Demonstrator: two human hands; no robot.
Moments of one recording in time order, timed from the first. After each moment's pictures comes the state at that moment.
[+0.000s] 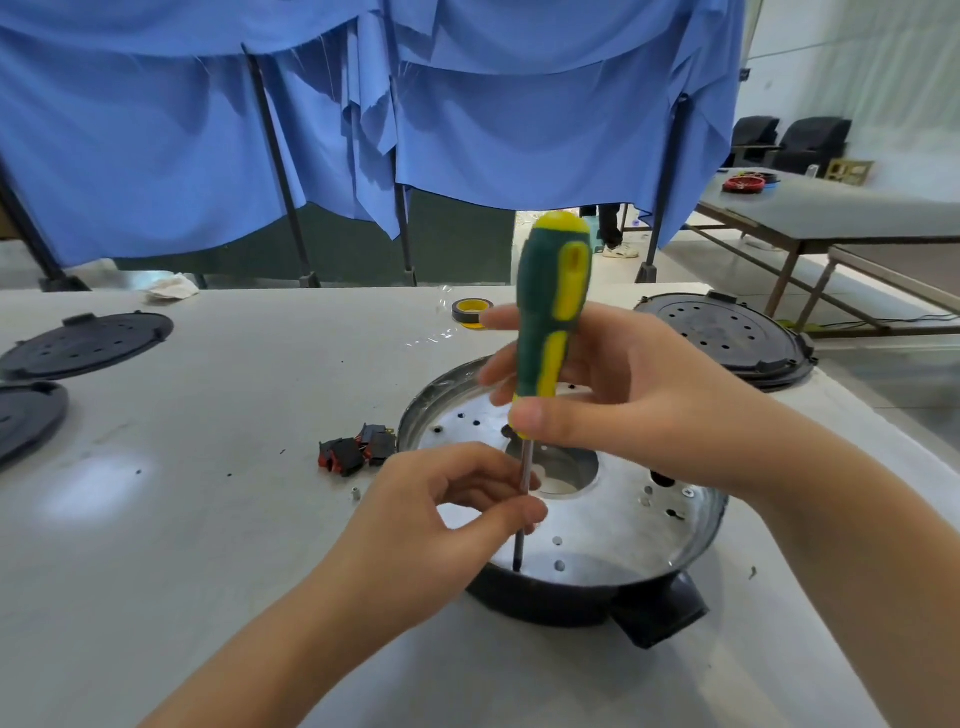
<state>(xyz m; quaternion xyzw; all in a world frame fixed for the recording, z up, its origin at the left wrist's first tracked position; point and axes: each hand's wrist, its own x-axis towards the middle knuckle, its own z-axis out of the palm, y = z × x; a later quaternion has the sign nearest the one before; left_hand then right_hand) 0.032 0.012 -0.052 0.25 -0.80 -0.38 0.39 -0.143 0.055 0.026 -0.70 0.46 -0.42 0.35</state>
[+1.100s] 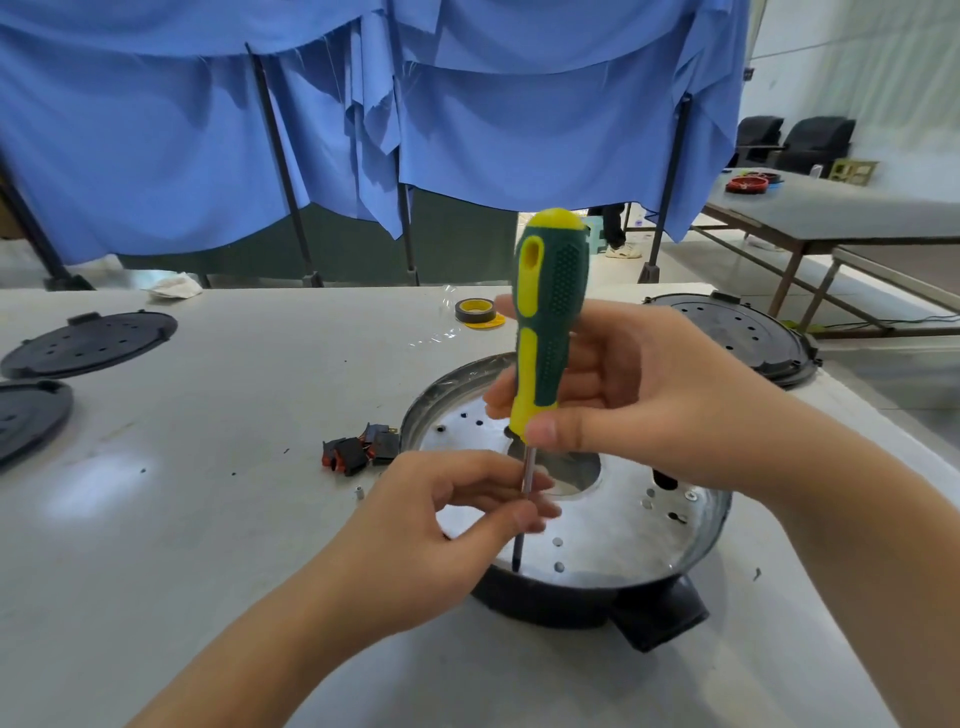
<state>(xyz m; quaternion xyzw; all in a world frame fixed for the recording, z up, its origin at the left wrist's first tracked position) 0.038 0.012 -0.046 0.23 -0.82 -0.40 0.35 -0.144 0.058 0.028 -0.69 0.44 -0.42 0.38</state>
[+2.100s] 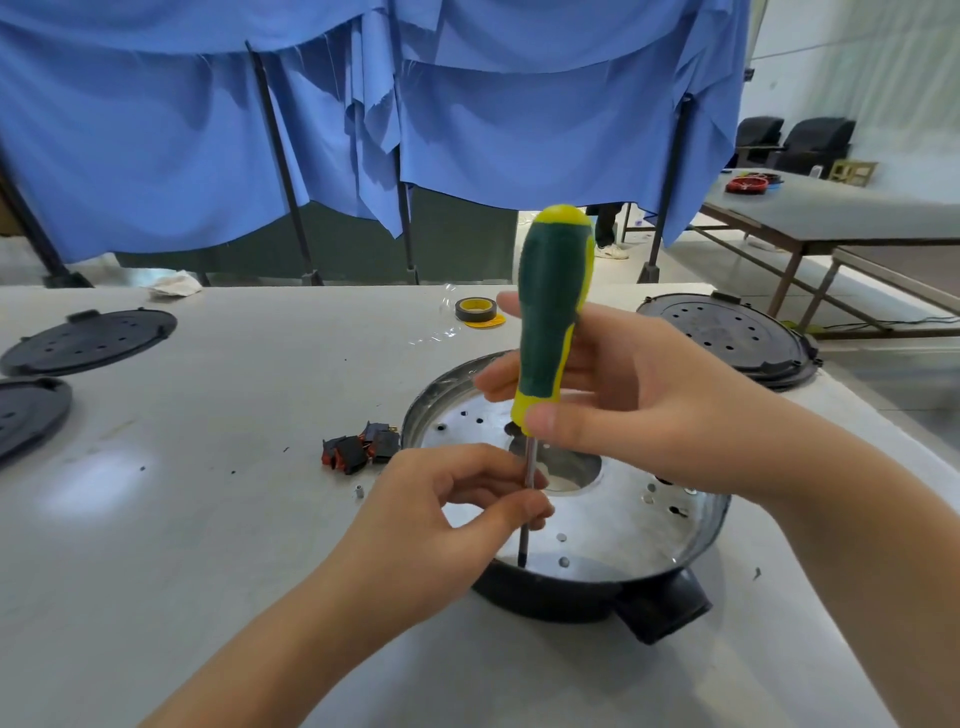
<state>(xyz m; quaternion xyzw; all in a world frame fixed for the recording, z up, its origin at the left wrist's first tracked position) 0.033 0.013 -0.049 0.24 -0.79 -0.40 0.38 -0.142 0.056 0.026 -0.70 0.46 -0.41 0.37</state>
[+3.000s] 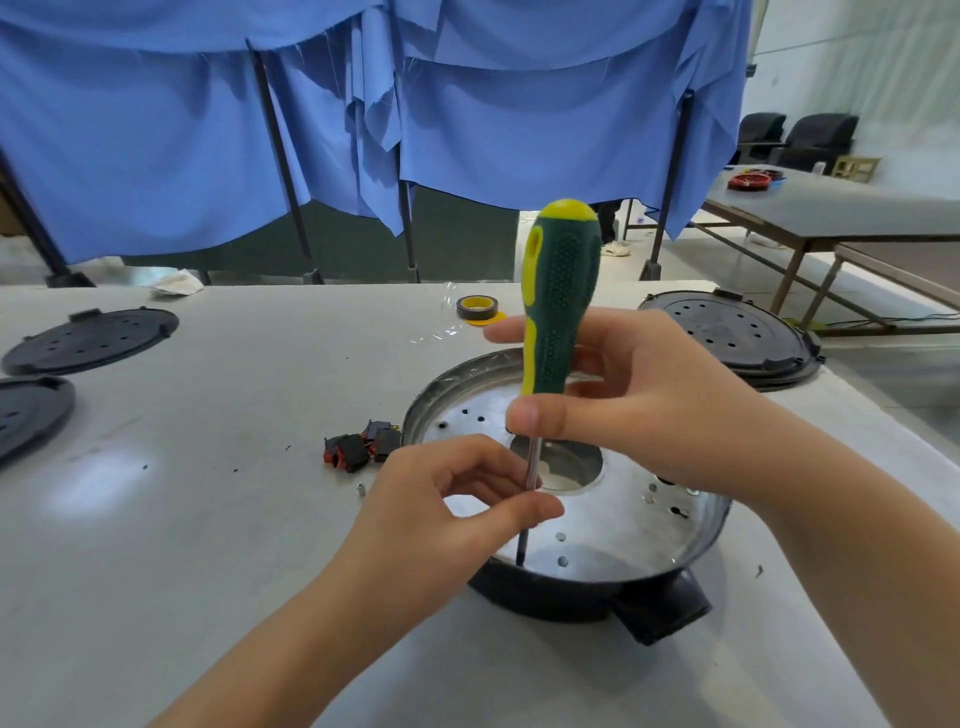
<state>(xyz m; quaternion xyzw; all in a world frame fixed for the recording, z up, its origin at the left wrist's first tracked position) 0.031 0.013 -0.049 0.27 -0.78 -0.39 0.41 -0.136 0.055 0.025 -0.69 0.50 -0.43 0.29</state>
